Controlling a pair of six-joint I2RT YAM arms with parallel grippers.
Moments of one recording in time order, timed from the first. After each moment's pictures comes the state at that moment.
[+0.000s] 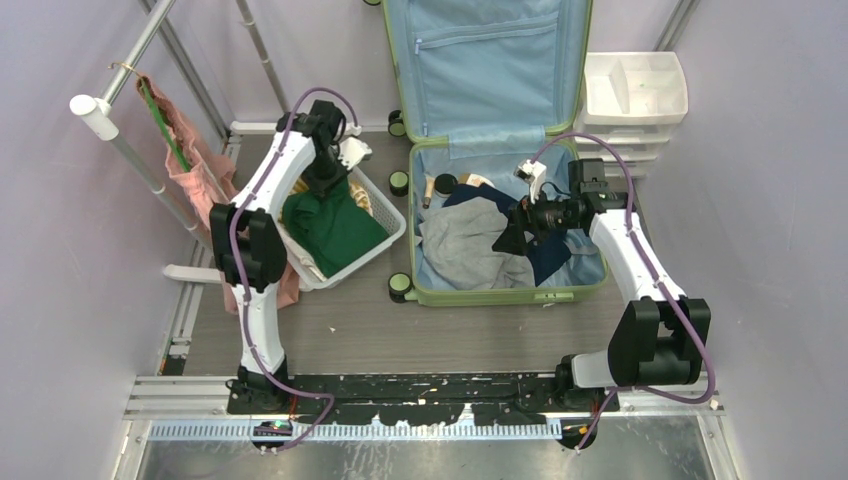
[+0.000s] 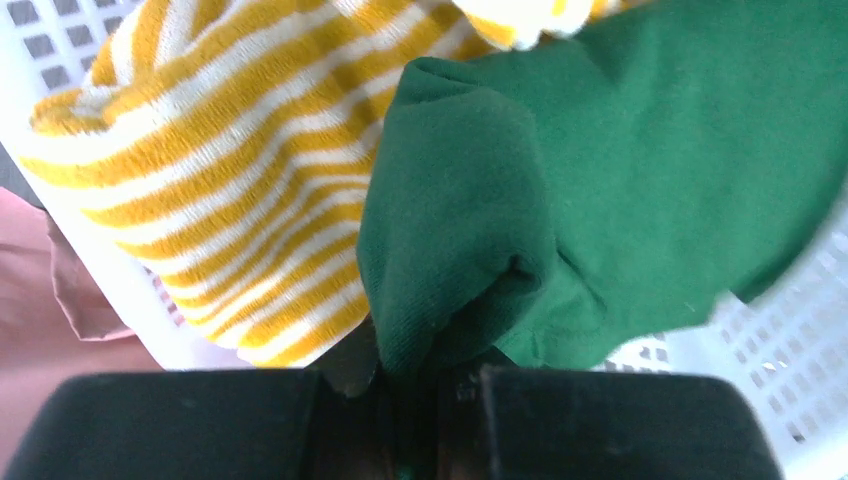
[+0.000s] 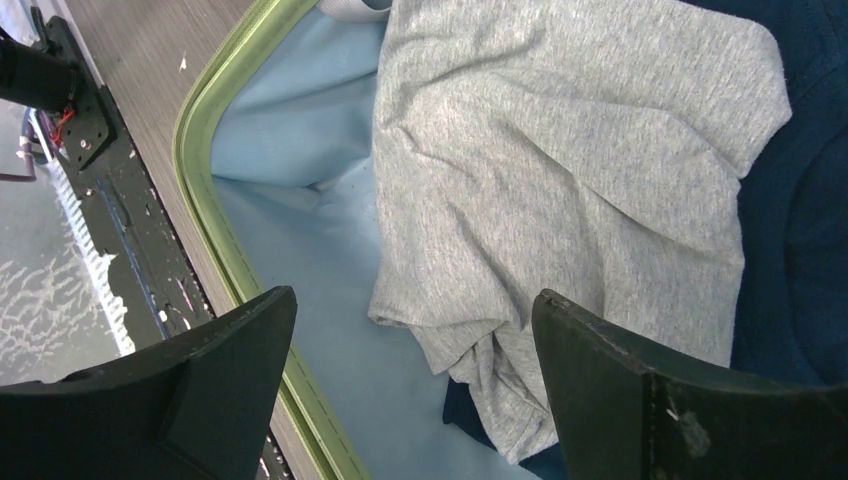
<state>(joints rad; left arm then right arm) -0.25 2.06 2.02 -1.24 -0.05 0.63 0.01 1.38 1.11 -0.75 -0.90 -0.49</state>
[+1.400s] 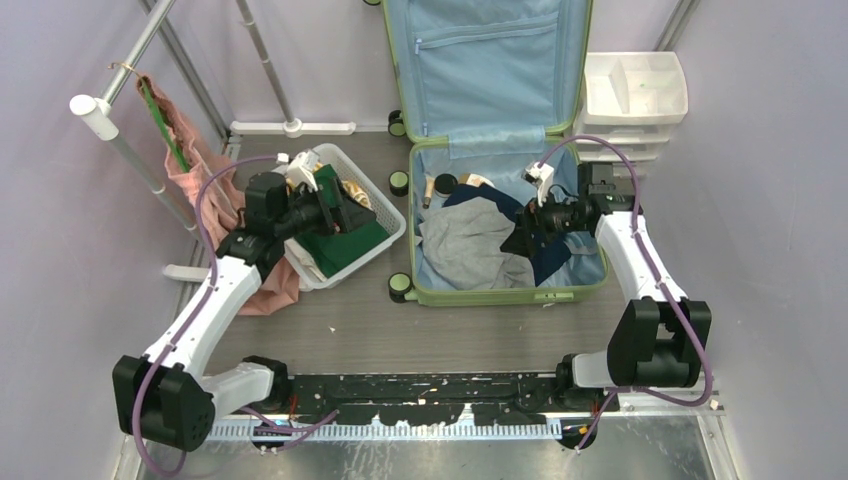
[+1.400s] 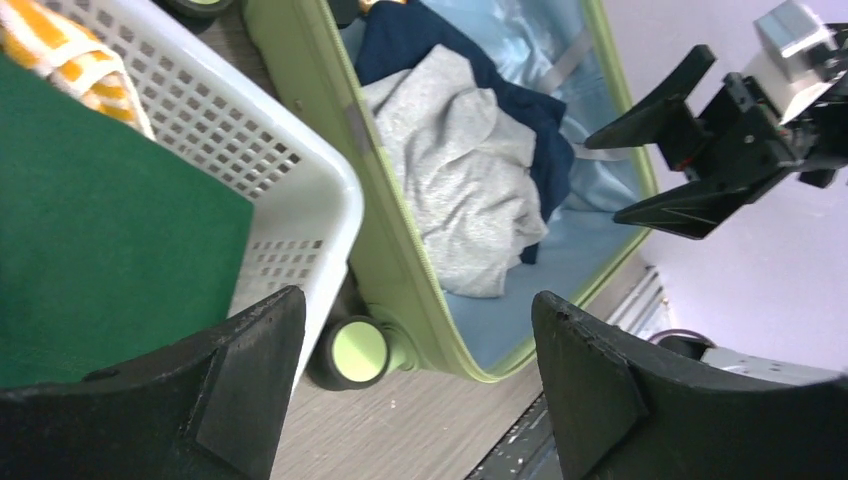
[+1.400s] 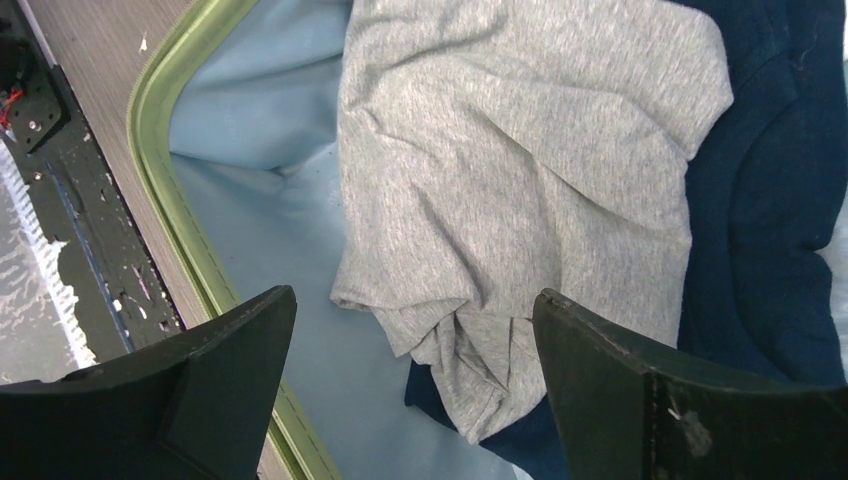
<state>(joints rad) -0.24 1.13 0.92 -0.21 0.52 -0.51 -0.04 1.38 1.09 -0.77 -0.90 -0.60</state>
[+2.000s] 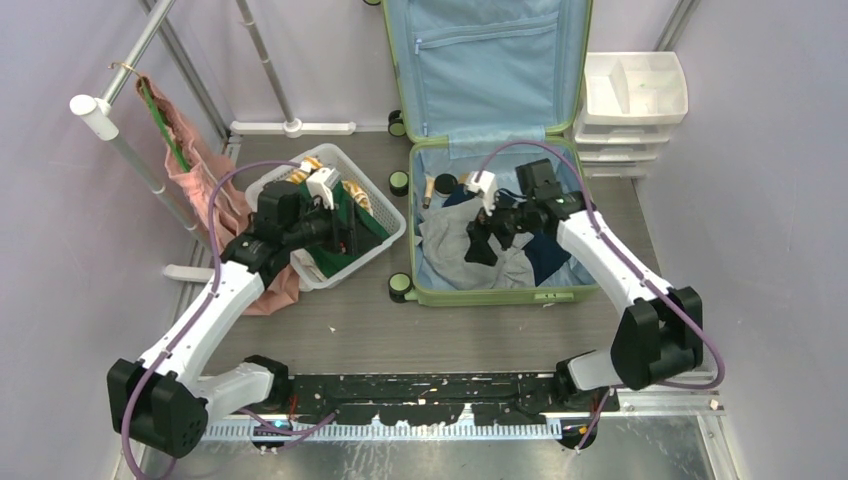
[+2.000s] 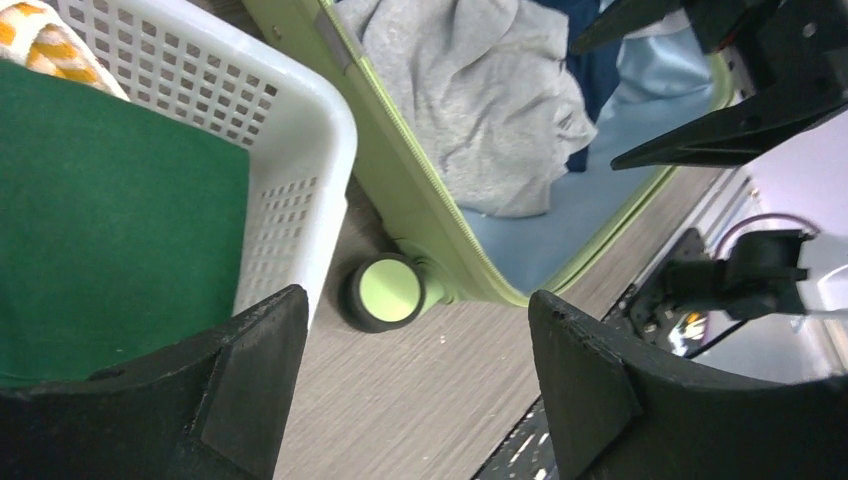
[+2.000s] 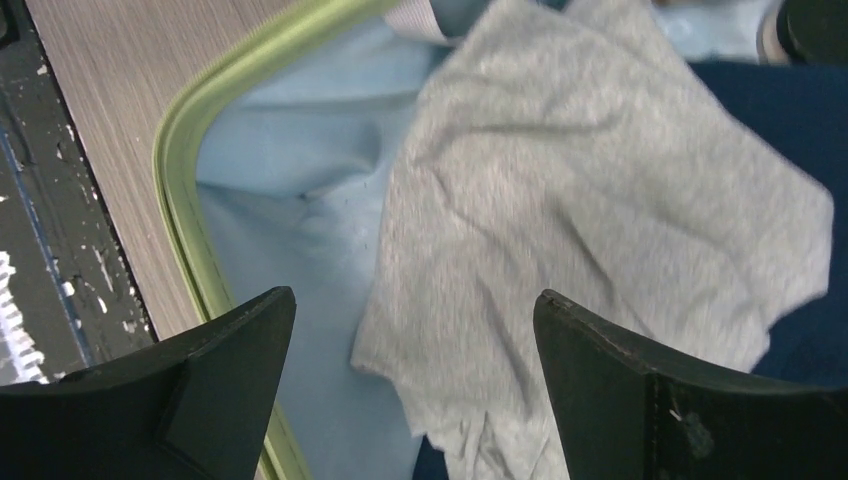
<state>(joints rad) -0.33 1.08 0.91 -0.32 0.52 -0.34 0.27 1.38 1.10 -0.67 -0.71 -0.55</state>
